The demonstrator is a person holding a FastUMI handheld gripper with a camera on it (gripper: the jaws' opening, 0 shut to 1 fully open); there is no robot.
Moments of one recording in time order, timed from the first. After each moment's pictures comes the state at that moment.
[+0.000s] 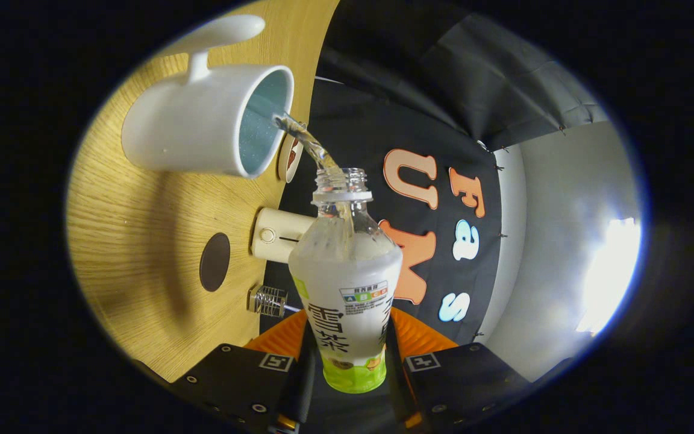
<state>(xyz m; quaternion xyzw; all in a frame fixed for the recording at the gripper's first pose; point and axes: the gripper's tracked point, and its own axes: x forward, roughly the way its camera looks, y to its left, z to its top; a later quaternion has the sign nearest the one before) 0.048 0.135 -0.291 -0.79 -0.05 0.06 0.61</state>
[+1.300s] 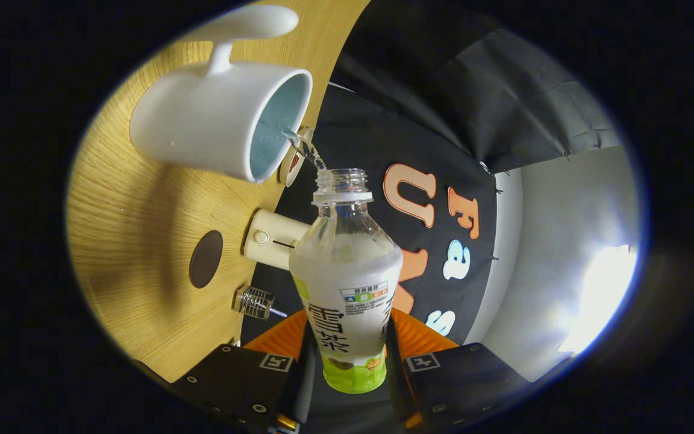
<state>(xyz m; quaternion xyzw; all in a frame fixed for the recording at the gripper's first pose) 0.049 0.153 -0.283 -0.82 -0.08 0.07 0.56</state>
